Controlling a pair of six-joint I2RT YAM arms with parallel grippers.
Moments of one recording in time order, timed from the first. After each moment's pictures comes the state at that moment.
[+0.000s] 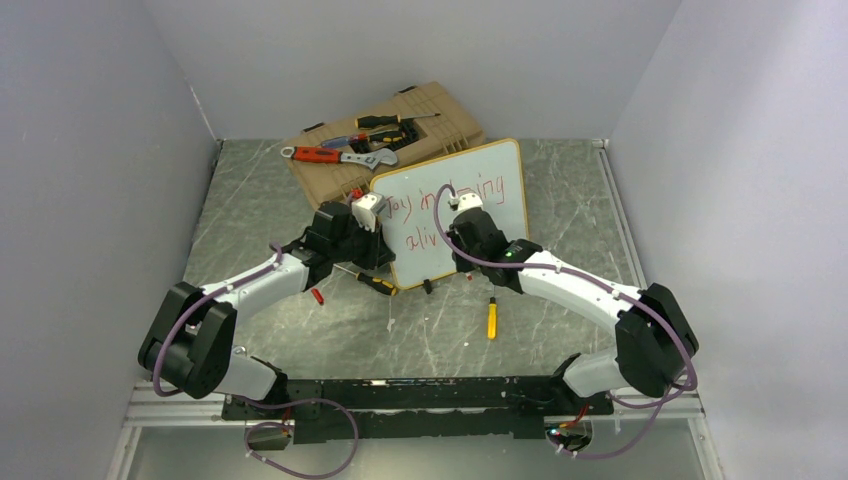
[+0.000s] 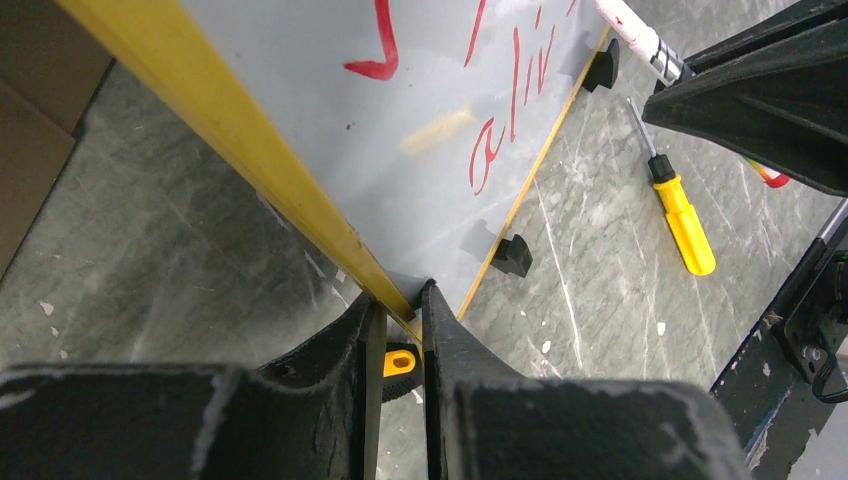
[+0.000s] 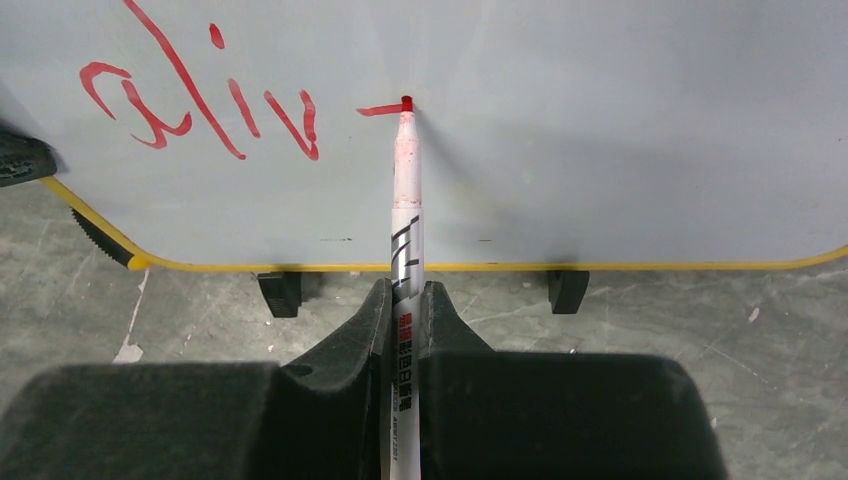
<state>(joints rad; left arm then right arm) -0.49 1.41 0.75 0.06 0.37 -0.22 0.72 1.39 0.90 -0.27 0.25 0.30</state>
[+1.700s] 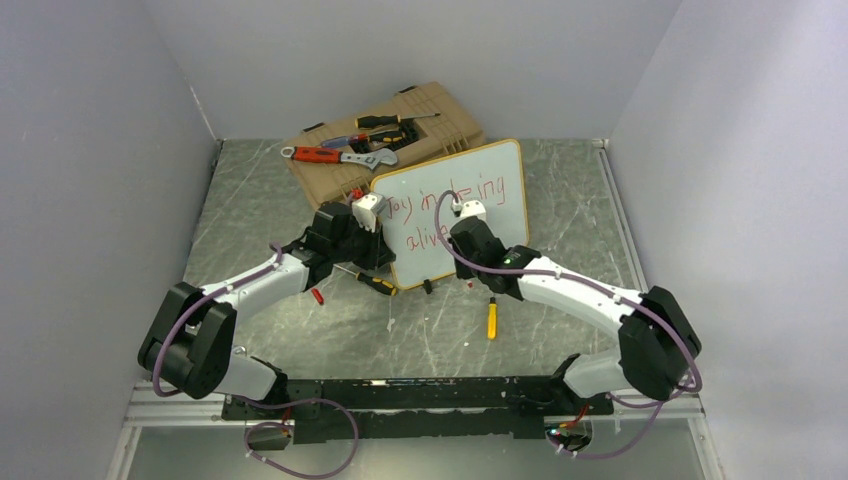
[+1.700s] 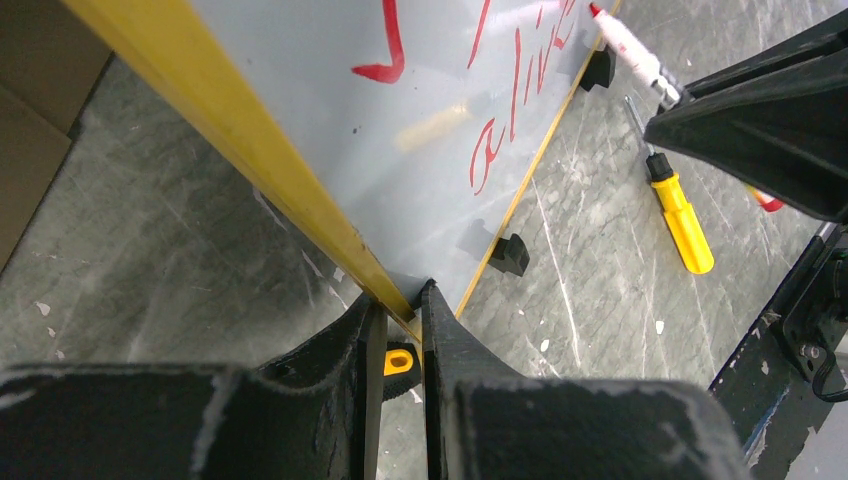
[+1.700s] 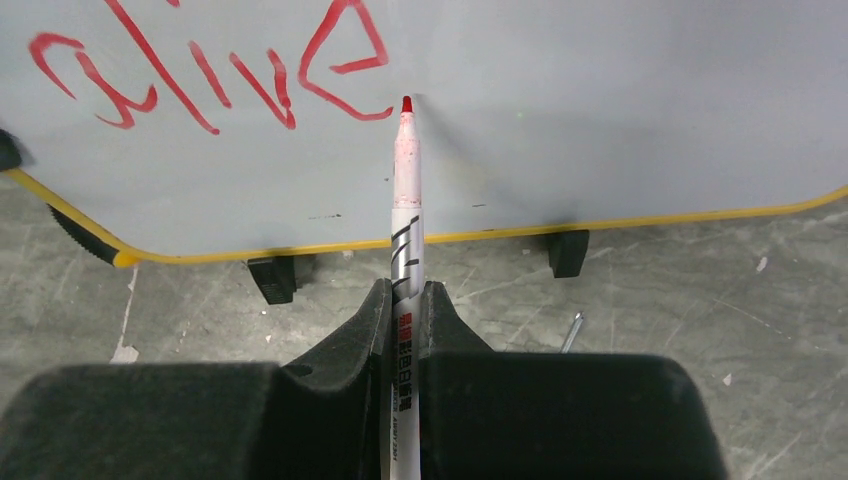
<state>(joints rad) -0.49 1.40 0.75 0.06 0.37 -0.22 0.77 1.38 0.87 -0.30 0.32 0.39</state>
